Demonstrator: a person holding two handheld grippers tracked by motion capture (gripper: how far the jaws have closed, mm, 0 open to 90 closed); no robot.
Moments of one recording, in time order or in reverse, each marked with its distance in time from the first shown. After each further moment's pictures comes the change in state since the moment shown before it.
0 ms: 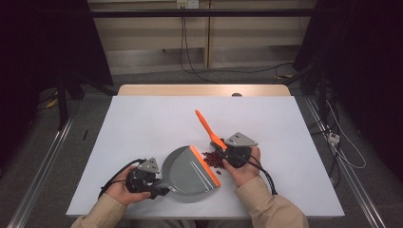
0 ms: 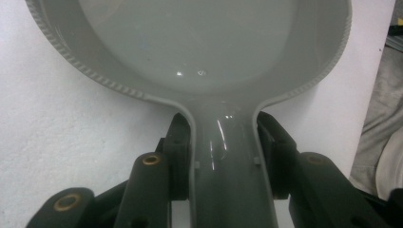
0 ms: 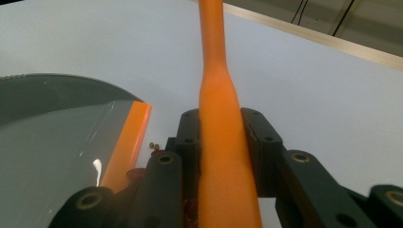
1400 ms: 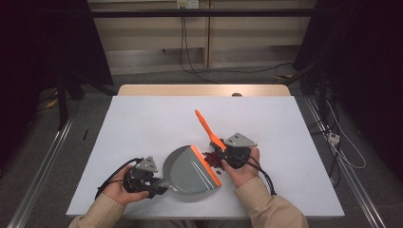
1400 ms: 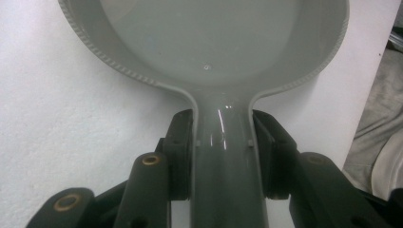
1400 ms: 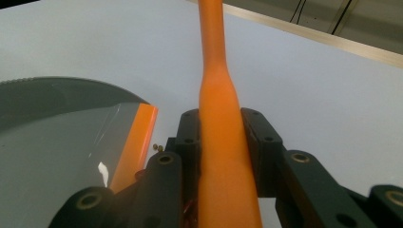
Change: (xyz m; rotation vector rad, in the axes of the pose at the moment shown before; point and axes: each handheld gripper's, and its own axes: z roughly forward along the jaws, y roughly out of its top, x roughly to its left) left arm -0.004 0.004 -0.011 0.012 0.036 -0.025; right arm 0.004 0.000 0.000 -0.002 -0.007 0.013
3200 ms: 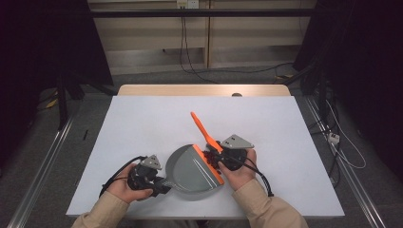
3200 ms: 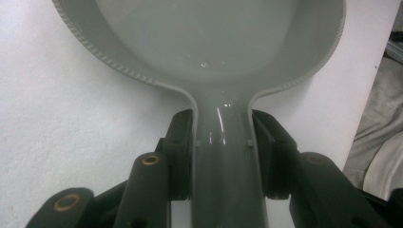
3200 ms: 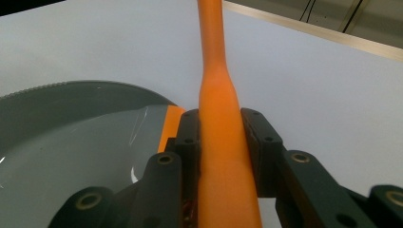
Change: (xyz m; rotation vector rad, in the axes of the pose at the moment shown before) left arm 0.001 0.009 0.007 0.019 -0.027 -0.029; right arm 0.011 0.001 0.000 0.002 0.030 0.006
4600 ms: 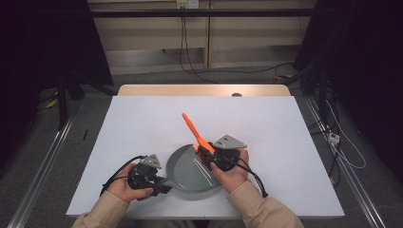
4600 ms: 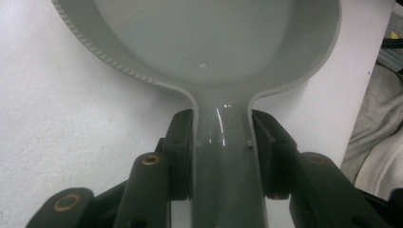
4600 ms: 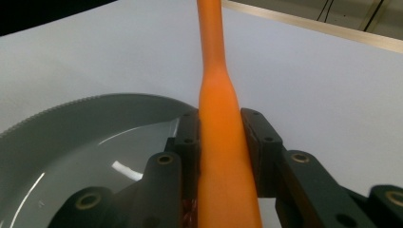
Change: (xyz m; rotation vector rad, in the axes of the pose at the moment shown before) left arm 0.003 0.000 0.001 -0.013 -0.023 -0.019; right arm 0.017 0.006 0.009 -0.012 0.053 0.028
